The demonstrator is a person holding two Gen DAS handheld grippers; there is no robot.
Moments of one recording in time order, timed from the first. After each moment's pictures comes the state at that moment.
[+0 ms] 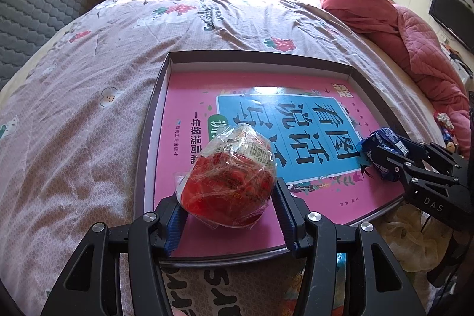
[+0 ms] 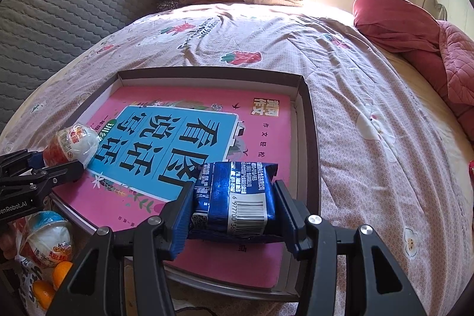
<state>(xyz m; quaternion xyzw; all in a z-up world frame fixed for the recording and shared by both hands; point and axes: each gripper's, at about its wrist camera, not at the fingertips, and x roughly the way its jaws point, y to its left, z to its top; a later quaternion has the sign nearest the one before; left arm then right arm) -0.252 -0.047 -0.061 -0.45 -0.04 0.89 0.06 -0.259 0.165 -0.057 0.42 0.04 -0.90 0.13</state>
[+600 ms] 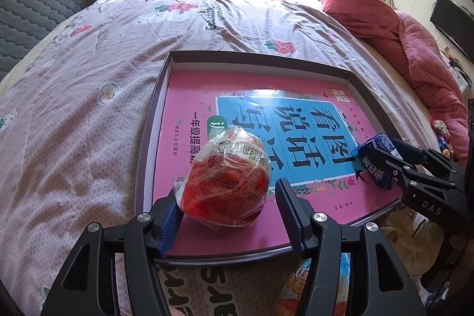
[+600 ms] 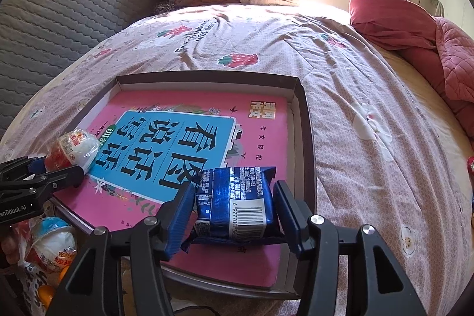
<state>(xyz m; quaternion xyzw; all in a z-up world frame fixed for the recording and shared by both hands) -0.253 -0.049 -0.056 -0.45 -0.06 0.89 0.06 -0.260 0.167 -0.051 0.42 0.03 -0.90 0.13</state>
